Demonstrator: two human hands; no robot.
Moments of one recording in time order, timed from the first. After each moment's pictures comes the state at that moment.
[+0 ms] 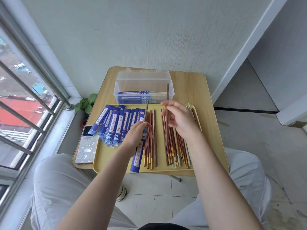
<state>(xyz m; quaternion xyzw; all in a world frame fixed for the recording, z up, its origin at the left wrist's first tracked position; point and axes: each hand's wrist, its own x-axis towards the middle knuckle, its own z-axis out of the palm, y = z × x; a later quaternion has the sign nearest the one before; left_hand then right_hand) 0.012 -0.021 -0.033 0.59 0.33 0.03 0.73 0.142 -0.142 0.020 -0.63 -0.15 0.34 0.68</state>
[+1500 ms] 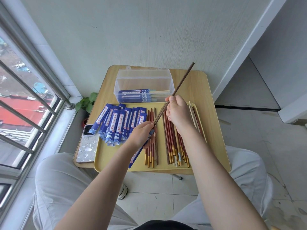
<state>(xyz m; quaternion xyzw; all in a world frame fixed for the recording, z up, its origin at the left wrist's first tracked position) 0.018 -0.028 -0.023 0.71 0.29 -0.03 0.64 0.147 -0.118 0.011 -0.75 -0.16 0.20 0.61</state>
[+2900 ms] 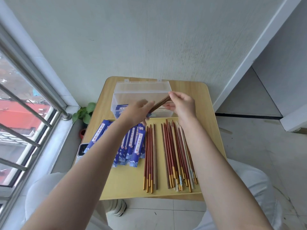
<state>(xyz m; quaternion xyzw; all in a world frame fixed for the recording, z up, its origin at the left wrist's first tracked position) 0.105 0.054 0.042 0.82 0.25 0.02 0.51 0.223 -0.079 0.034 -0.64 -0.05 0.22 0.73</state>
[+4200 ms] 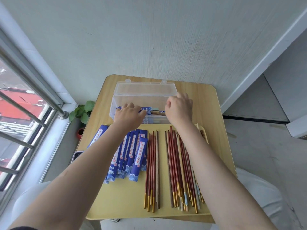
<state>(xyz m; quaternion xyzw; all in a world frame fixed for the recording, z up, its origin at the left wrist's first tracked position) 0.141 0.113 -0.028 0.95 0.29 -0.07 0.12 0.261 -0.033 -0.008 -0.93 -0.33 -0.08 0.15</state>
